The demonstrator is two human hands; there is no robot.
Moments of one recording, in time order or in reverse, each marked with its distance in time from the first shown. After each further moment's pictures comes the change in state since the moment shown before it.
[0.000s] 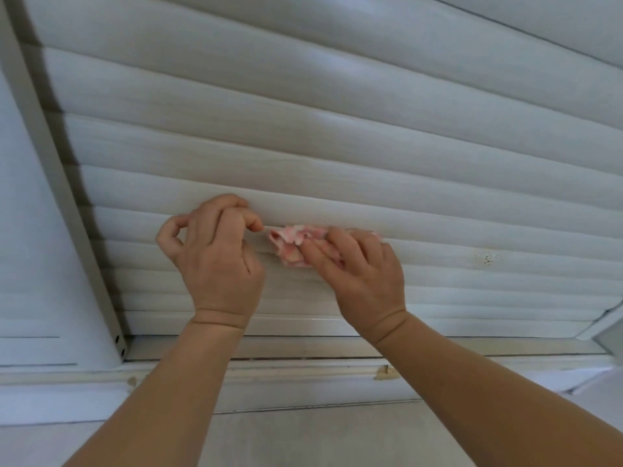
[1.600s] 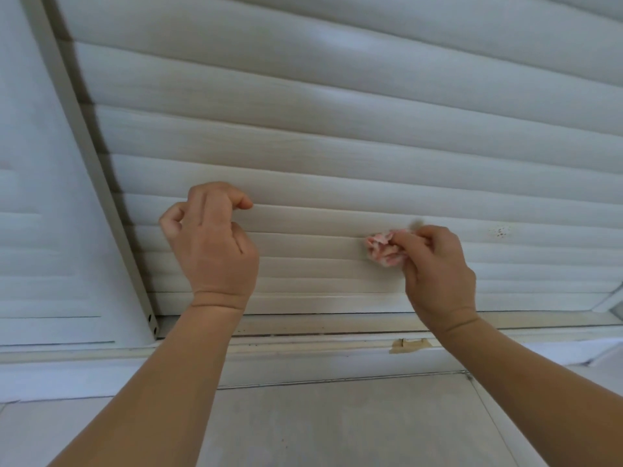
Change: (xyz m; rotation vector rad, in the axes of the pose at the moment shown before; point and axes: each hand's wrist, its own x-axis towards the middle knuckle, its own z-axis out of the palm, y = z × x) left_hand 0.003 -0.015 -0.025 -0.050 -0.086 -0.033; right_hand -0.044 0.022 -0.043 0.184 -0.311 0.632
